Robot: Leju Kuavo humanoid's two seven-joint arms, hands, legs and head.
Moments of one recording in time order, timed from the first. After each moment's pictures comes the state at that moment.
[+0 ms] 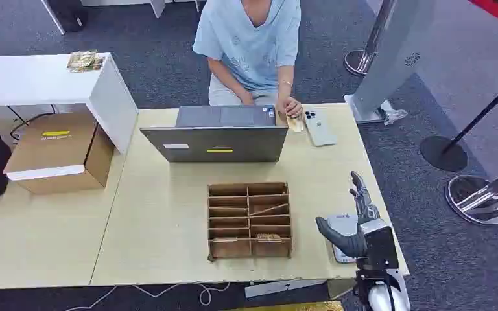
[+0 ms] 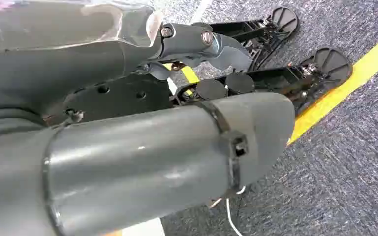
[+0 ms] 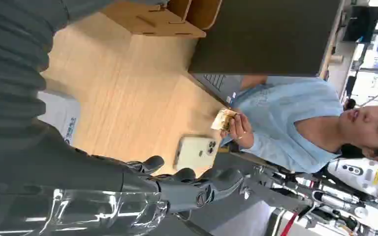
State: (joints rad) left arm -0.04 -0.14 1.40 -0.21 1.10 0.31 0.12; right arm 0.07 0.02 0.11 -1.57 0.27 -0.13 -0.33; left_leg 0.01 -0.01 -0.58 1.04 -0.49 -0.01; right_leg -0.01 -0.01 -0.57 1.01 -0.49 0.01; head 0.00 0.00
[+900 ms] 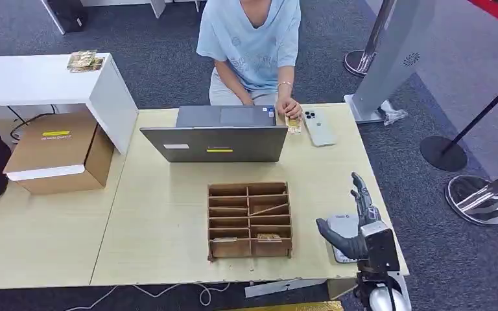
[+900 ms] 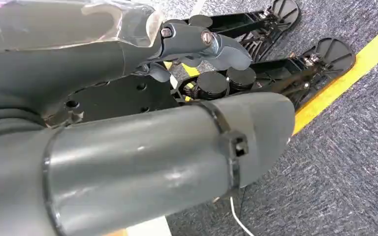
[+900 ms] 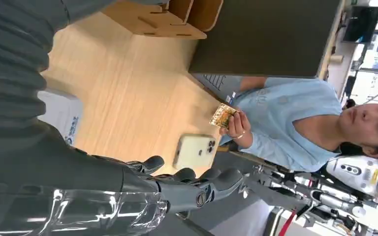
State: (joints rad) left arm -0.04 -0.14 1.40 -0.21 1.10 0.28 0.12; right arm 0.09 0.02 0.11 -1.59 0.28 -0.13 -0.32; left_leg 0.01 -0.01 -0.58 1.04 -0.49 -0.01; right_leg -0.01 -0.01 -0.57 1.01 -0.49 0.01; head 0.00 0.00
